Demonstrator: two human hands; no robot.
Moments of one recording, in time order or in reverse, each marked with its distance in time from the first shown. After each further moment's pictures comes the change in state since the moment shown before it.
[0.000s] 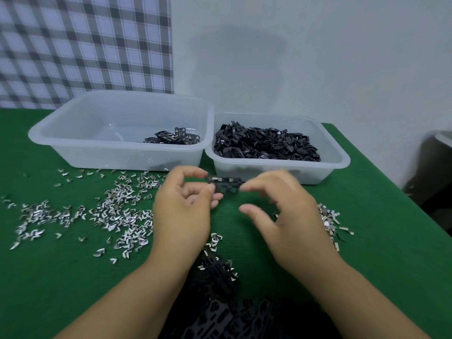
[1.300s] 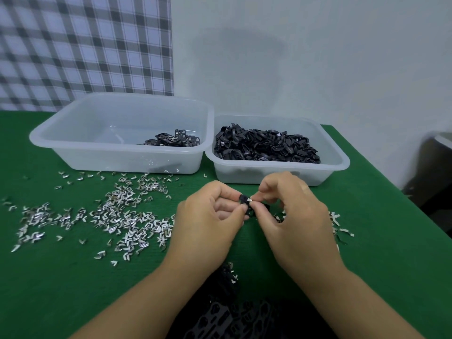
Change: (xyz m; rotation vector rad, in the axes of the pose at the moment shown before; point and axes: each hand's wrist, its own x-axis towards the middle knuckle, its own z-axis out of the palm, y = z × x) left_hand -0.017 0.008 0.009 0.209 -0.260 -0.018; right_hand -0.005 0.000 0.002 -0.089 0.221 -0.062
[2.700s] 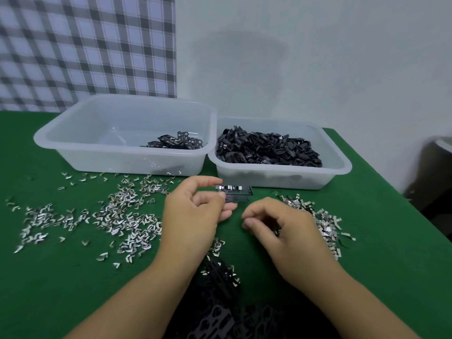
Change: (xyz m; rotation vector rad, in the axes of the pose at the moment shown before) left_hand 0.013 -0.004 -0.009 -0.356 0.152 -0.132; right_hand -0.005 0.006 0.000 0.270 -0.368 0.179
